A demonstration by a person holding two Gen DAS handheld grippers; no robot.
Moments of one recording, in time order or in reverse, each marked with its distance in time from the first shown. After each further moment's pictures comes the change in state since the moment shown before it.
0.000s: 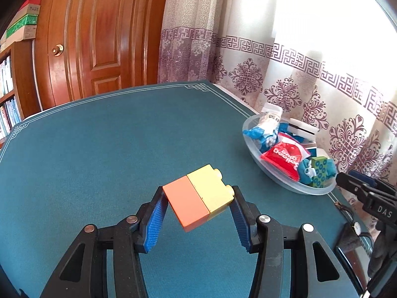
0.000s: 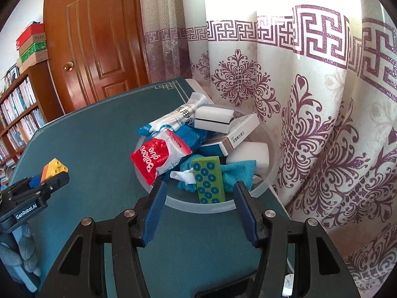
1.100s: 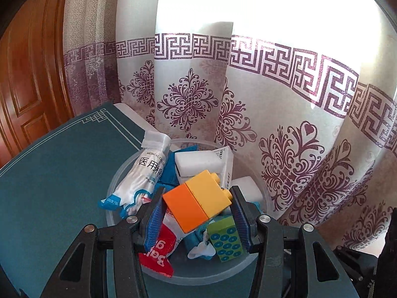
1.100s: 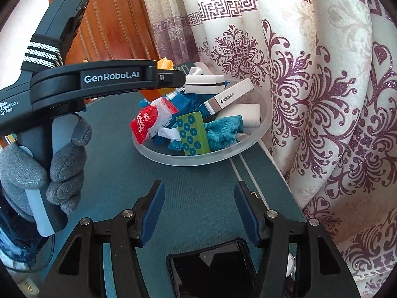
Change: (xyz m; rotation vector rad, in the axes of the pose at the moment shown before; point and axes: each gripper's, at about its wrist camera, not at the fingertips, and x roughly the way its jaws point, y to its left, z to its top) left arm 0.074 -0.160 0.072 0.251 0.042 -0.234; right arm 0.002 -0.047 -0.038 0.037 0.056 0.156
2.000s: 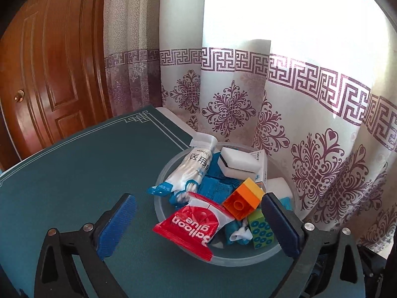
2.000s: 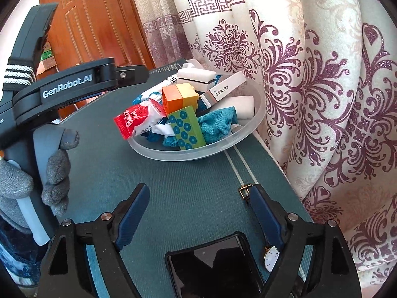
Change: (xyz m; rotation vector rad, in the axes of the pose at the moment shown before) left arm -0.044 0.025 -0.016 -0.084 -0.065 0.199; right arm 0.000 0.000 -0.004 0.042 0.015 -0.029
